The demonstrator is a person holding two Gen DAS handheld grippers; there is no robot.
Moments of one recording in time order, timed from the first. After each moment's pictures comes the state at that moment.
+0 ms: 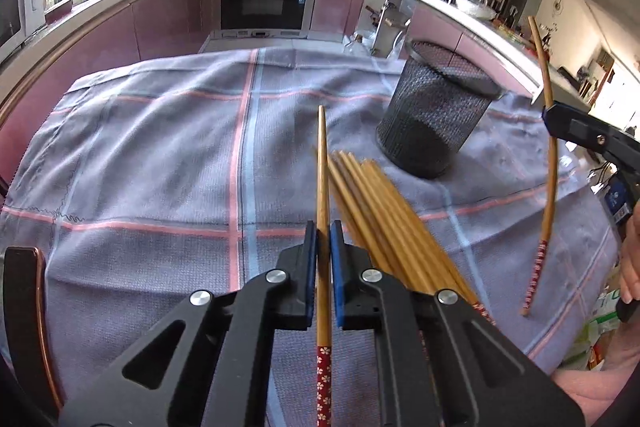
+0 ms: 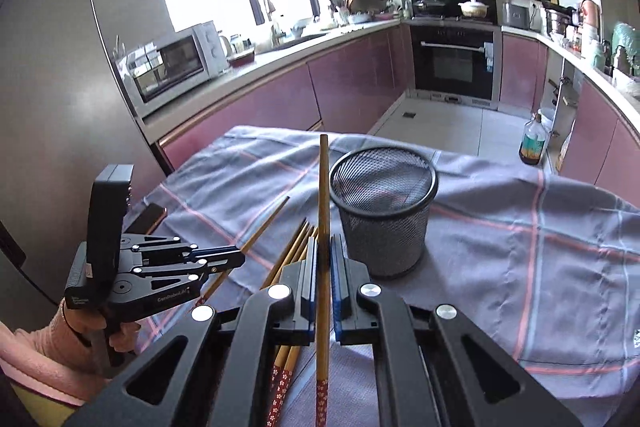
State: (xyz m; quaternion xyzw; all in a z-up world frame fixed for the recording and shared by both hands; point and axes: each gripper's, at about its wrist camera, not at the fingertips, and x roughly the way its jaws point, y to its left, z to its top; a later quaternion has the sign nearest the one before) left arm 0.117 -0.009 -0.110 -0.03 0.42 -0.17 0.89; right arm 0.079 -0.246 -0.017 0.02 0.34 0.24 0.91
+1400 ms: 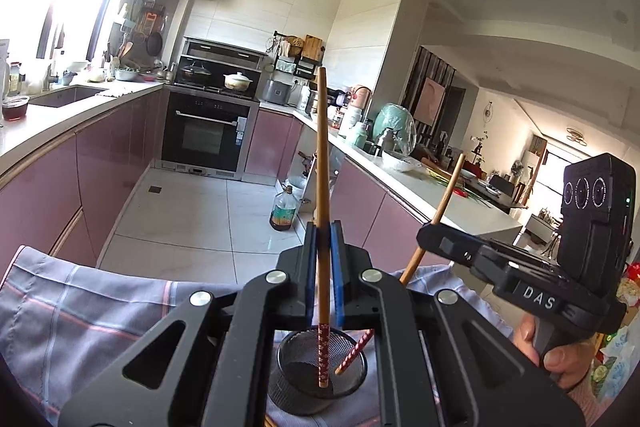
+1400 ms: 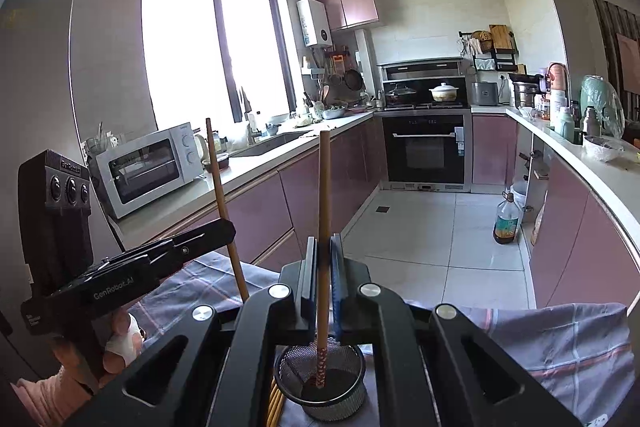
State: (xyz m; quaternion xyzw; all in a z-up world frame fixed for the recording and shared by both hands) left arm 0.167 -0.076 0.095 -0.11 0.17 -0.25 0.95; right arm 0.133 -0.278 0.076 0.05 0.19 0.20 0.96
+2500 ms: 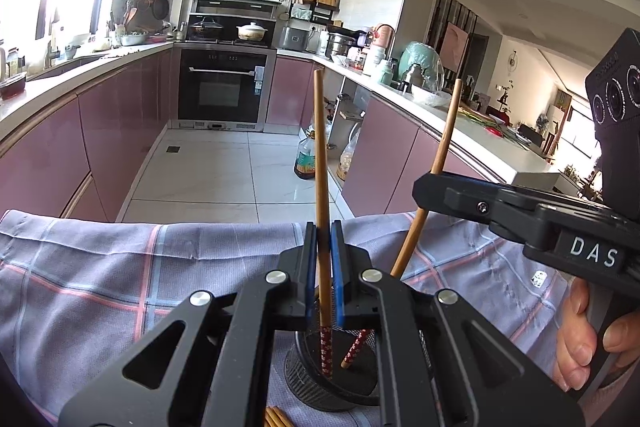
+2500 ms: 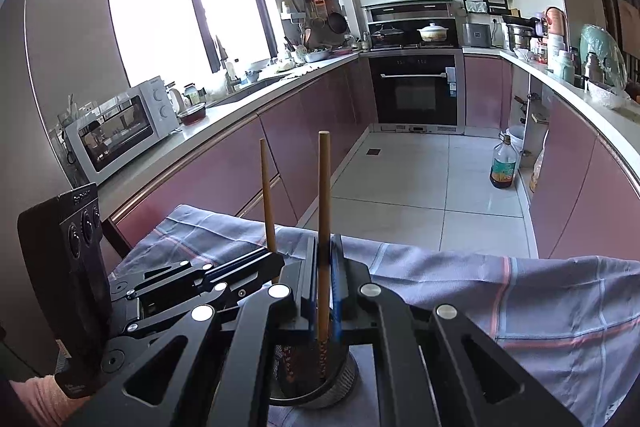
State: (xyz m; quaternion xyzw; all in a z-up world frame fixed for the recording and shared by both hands) left arm 0.233 -0.125 -0.023 -0.06 0.26 -0.22 0.94; right arm 0.188 -0.267 0.015 0.06 0.29 0.18 0.94
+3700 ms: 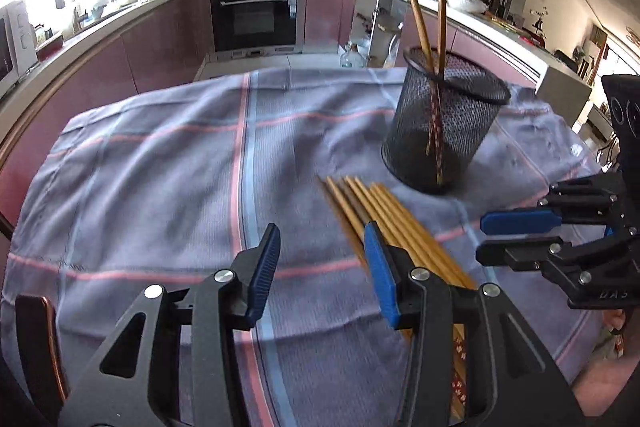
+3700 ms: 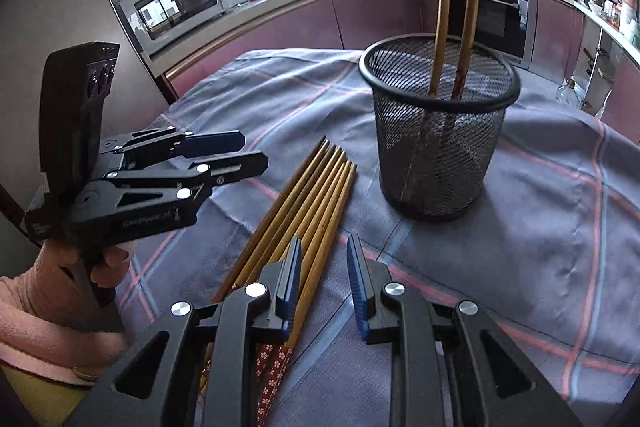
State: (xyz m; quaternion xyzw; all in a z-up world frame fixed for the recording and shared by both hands) left arm 0.135 -0.013 -0.118 0.03 0.40 -0.16 0.90; right arm 0.097 -0.208 -0.092 -0.02 0.44 0.29 0.85
